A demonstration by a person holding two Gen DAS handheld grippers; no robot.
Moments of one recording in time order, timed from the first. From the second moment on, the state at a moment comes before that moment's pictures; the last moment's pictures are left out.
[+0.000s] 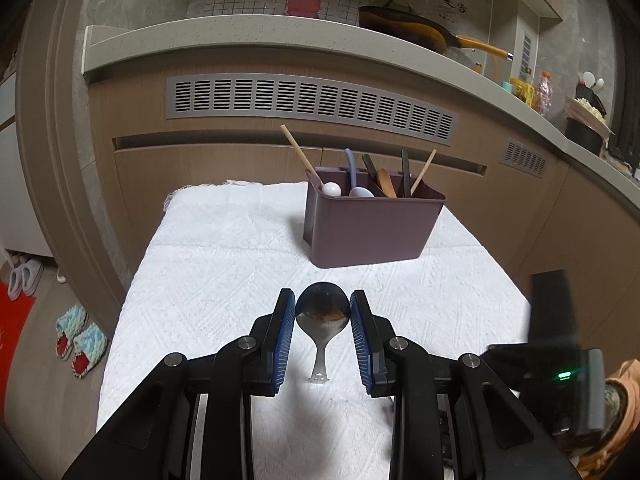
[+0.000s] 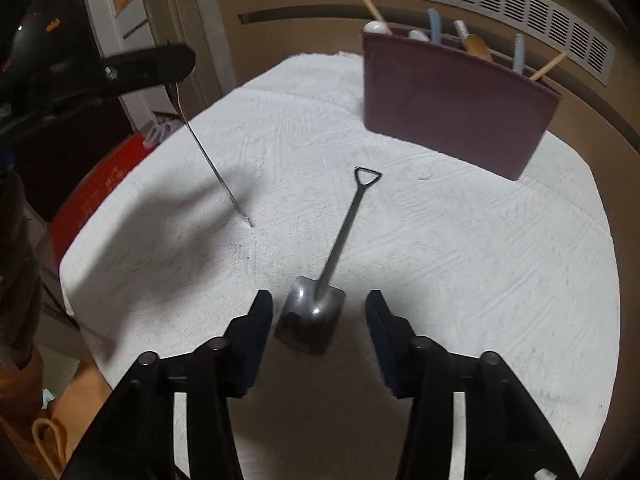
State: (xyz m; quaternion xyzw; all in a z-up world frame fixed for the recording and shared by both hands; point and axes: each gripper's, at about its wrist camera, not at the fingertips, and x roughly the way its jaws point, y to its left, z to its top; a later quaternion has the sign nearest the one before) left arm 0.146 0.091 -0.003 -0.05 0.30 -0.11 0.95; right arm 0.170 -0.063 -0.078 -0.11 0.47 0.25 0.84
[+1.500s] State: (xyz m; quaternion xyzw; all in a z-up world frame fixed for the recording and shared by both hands) left arm 0.143 0.098 -0.003 -0.06 0.30 -0.12 0.94; right arm 0.213 -0.065 -0.047 -0.09 0.43 0.23 0.87
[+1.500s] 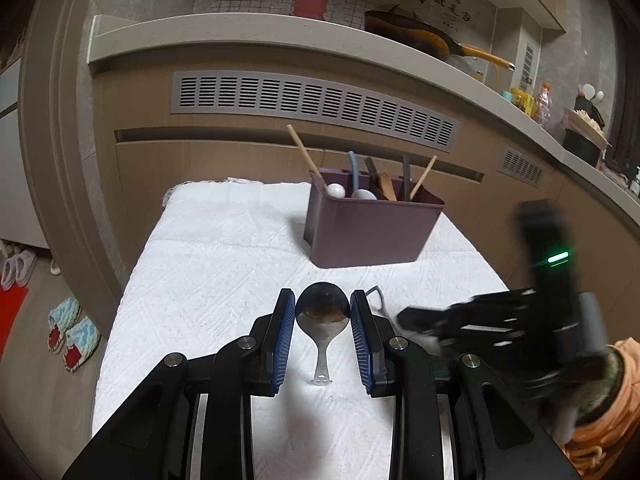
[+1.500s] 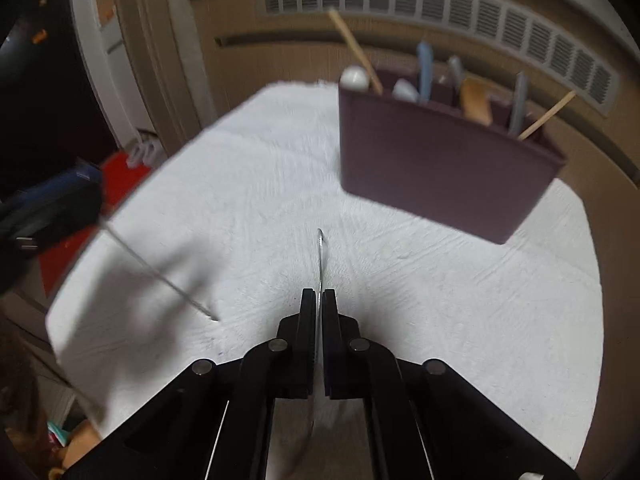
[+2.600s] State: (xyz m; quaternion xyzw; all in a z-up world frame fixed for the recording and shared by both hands) left arm 0.143 0.095 -0.007 -0.06 0.31 -0.11 0.94; right arm 0.213 -0.066 -0.046 -0.10 0.38 0.25 0.88
